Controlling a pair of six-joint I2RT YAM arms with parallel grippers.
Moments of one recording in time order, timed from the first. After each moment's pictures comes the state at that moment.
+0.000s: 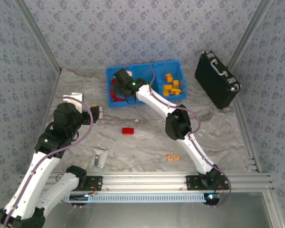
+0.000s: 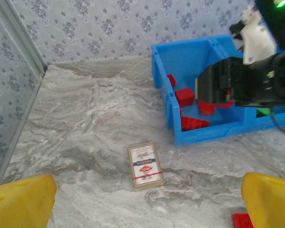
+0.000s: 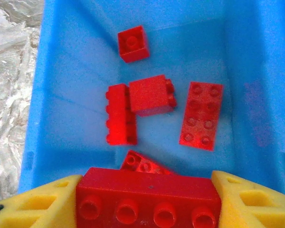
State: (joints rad) left arm -0.39 0.71 0.94 -0.67 -0.30 -0.14; right arm 0.76 2.53 2.49 -0.77 0.18 0.65
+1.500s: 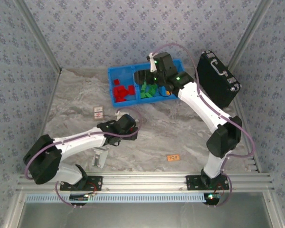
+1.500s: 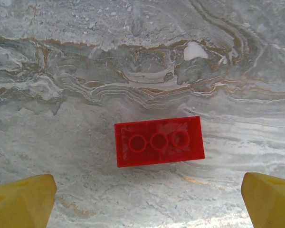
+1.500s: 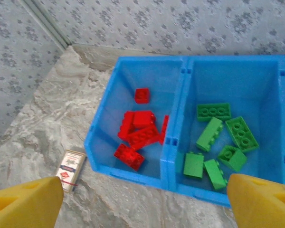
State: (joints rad) left arm -0.89 1.39 0.80 -0.47 -0.36 -0.67; right arm 0.58 1.75 1.78 -0.58 -0.04 0.29
